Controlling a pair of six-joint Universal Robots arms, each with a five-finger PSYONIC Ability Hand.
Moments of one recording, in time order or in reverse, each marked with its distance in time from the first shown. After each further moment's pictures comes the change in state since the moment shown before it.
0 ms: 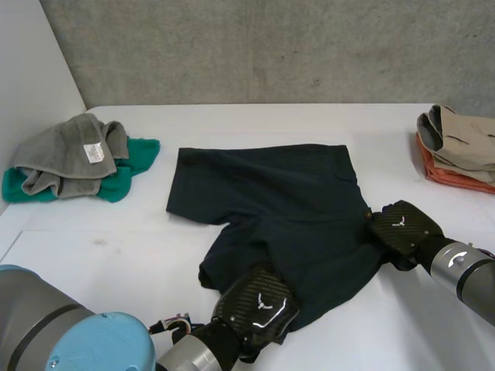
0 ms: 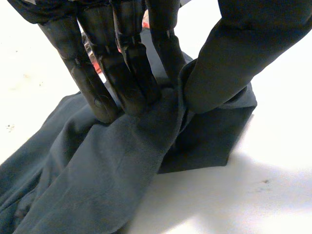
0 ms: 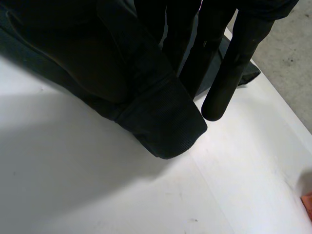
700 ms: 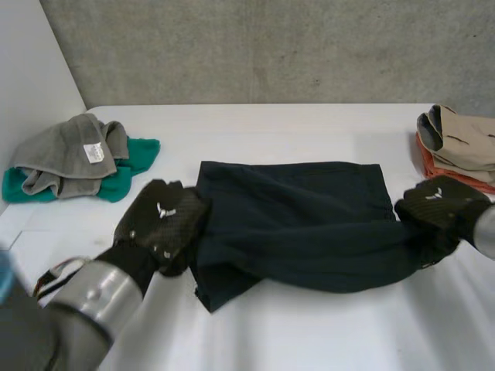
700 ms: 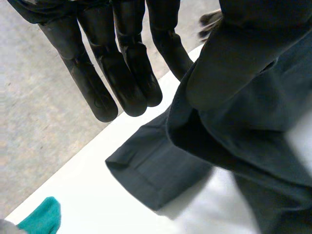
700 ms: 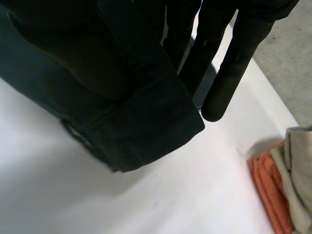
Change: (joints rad) left arm 0.243 0.351 0.052 -0.293 -0.171 -0.160; right arm 0.020 -0.214 -0.232 0.535 0.167 -0.035; left_hand 0.000 0.010 0.007 0.007 0.000; right_hand 0.023 0.003 0.016 0.015 0.022
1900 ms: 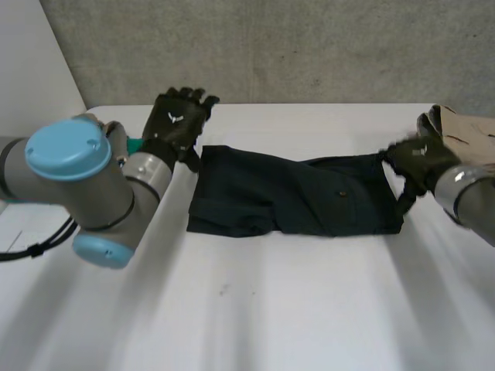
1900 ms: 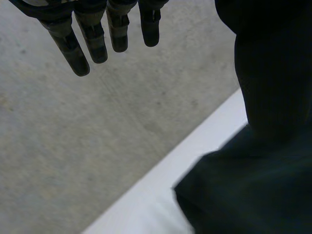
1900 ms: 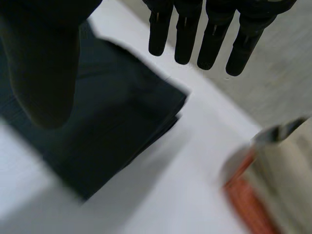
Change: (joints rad) left arm 0.115 -0.523 0.557 0.199 0.043 -0.043; right arm 0.097 0.273 -0.260 -0.222 0.134 0.367; left_hand -0.915 -0.987 -0.977 -0.994 -0.941; right_hand -0.696 -0.788 -0.787 -0.796 -0.775
